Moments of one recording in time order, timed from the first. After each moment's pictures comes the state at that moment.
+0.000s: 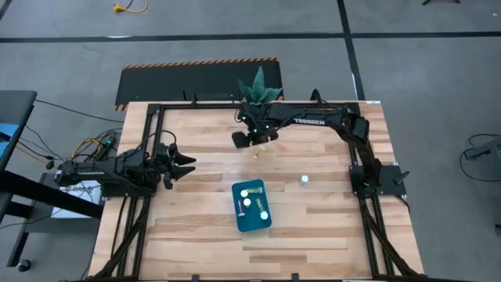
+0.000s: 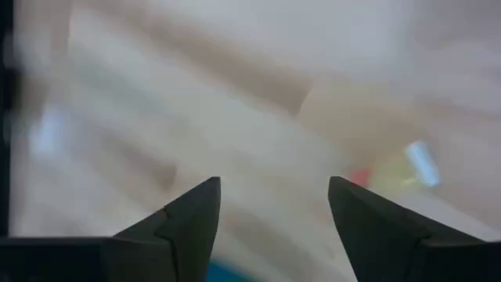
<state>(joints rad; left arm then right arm) 0.02 0.01 0.04 -0.05 -0.06 -0.46 -0.30 2.09 1.76 -0.82 -0.24 0.83</state>
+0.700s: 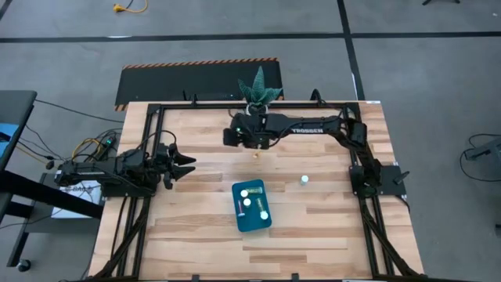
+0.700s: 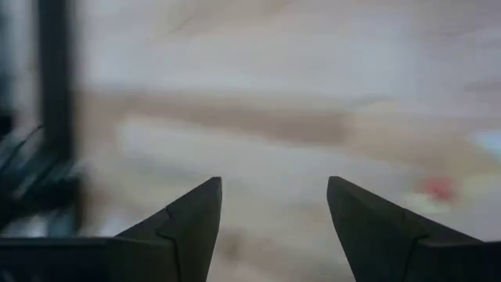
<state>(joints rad) 0.02 0.01 0.04 -0.05 -0.06 -0.46 -0.21 2.10 1.76 -0.65 0.03 1.24</state>
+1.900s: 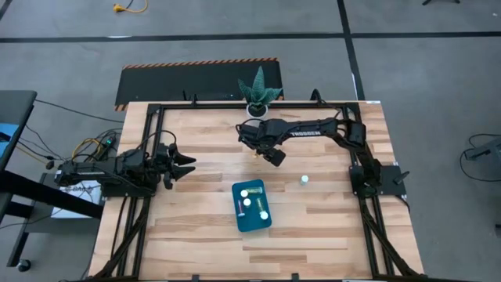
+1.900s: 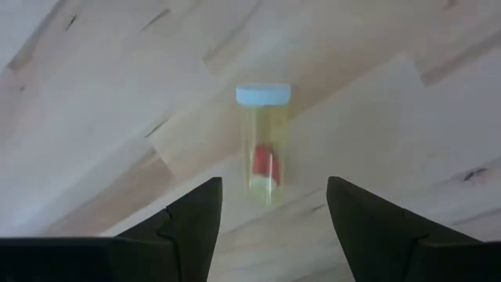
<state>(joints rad) 0.02 0.01 0.04 -0.05 -0.06 -0.46 -0.20 2.12 1.65 -0.88 0.07 1.91</state>
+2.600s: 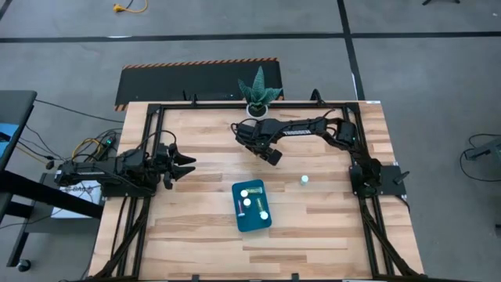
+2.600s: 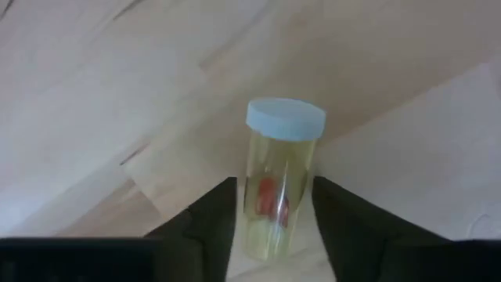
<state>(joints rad) 0.02 0.01 0.04 -0.05 -0.06 -0.46 -0.25 2.23 1.69 -0.85 0.02 1.85</state>
